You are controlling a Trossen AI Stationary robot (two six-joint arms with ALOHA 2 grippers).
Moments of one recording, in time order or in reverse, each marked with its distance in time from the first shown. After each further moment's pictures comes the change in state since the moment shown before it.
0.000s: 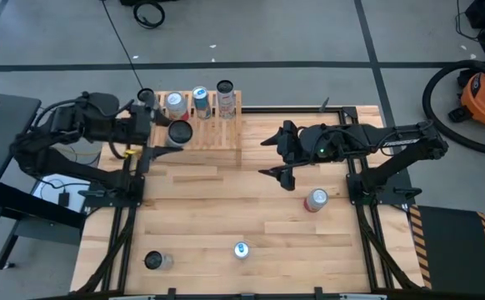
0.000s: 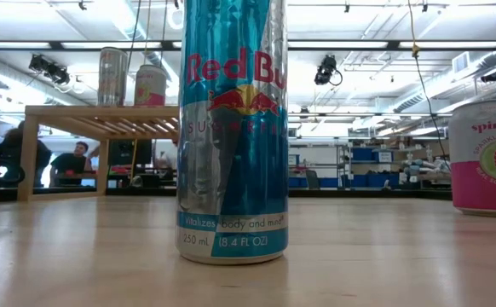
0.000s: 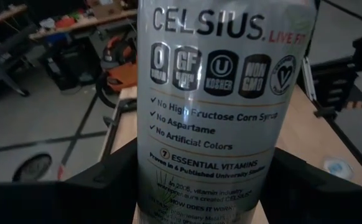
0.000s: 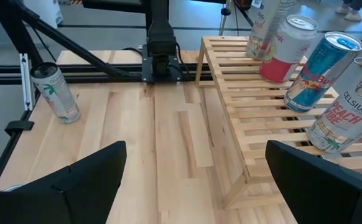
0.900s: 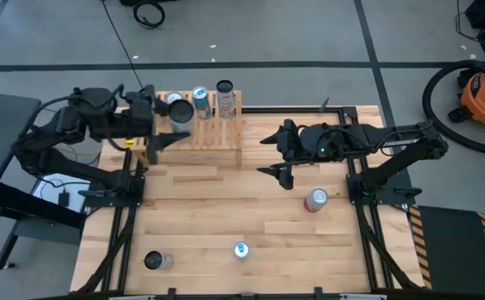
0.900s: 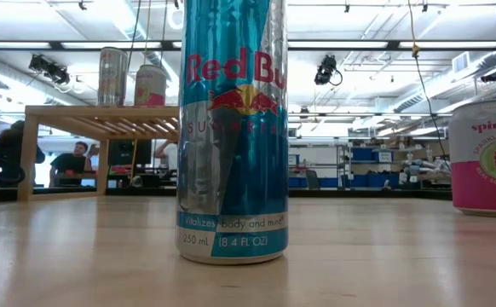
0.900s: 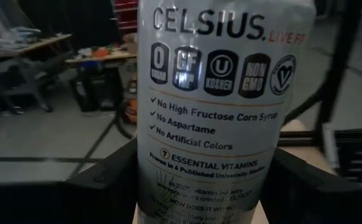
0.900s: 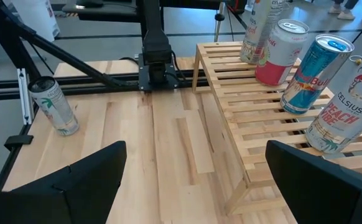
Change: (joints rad) left arm -0.001 0.039 0.000 0.235 -0.094 -0.109; right arm 0.000 0.000 0.000 0.028 0.018 0.037
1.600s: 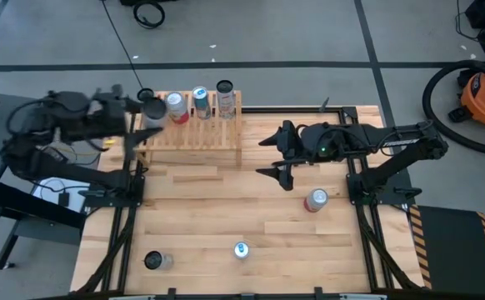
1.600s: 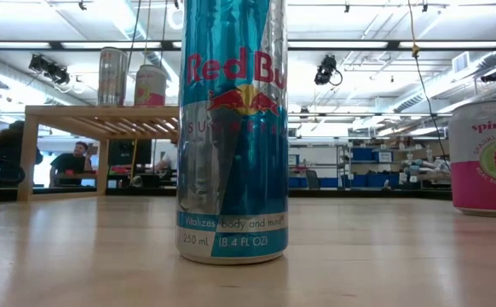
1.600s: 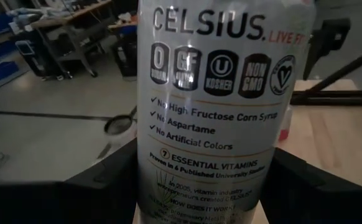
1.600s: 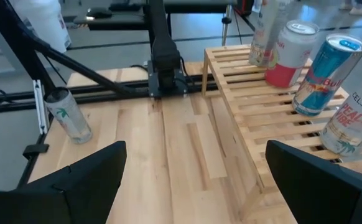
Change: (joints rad) left arm 0.028 -0.180 0.000 -0.308 -0.161 0.006; right arm 0.000 0.000 0.000 0.028 -0.034 0.041
